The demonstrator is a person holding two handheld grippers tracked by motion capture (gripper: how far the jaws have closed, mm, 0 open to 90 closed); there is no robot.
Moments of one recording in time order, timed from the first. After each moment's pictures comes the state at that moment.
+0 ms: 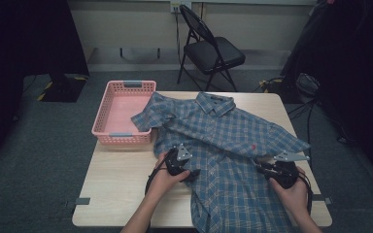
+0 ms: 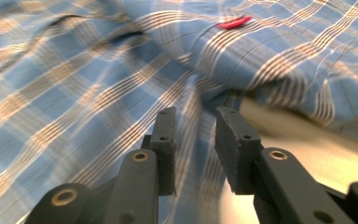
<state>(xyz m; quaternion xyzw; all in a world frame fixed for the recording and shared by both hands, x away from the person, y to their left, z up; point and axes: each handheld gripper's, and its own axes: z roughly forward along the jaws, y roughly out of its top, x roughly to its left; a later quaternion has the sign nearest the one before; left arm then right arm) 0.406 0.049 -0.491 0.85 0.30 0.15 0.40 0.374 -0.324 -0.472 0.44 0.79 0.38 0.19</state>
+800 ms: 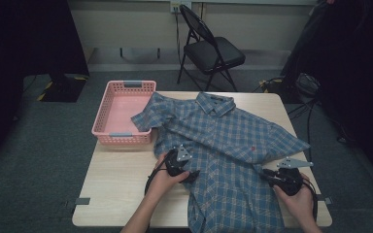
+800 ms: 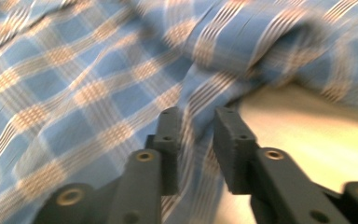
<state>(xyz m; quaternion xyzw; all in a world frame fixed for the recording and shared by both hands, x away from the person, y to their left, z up) 0.405 0.051 -0.493 0.86 0.29 0.15 0.40 0.356 -0.333 -0.476 0.44 0.81 0.36 0.17</state>
